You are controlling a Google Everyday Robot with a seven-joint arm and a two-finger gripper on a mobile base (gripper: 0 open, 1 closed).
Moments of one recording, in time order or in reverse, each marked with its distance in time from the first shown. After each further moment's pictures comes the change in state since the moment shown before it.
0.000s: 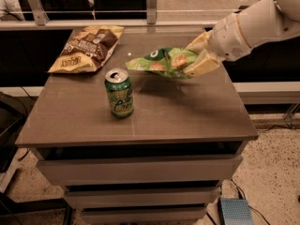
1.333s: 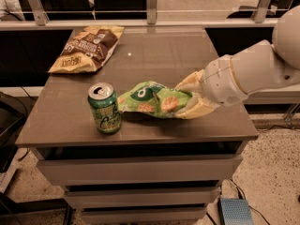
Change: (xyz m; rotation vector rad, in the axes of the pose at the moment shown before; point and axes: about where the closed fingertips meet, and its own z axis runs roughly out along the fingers) arm -0.020 0.120 0.015 -0.046 0.020 -0.058
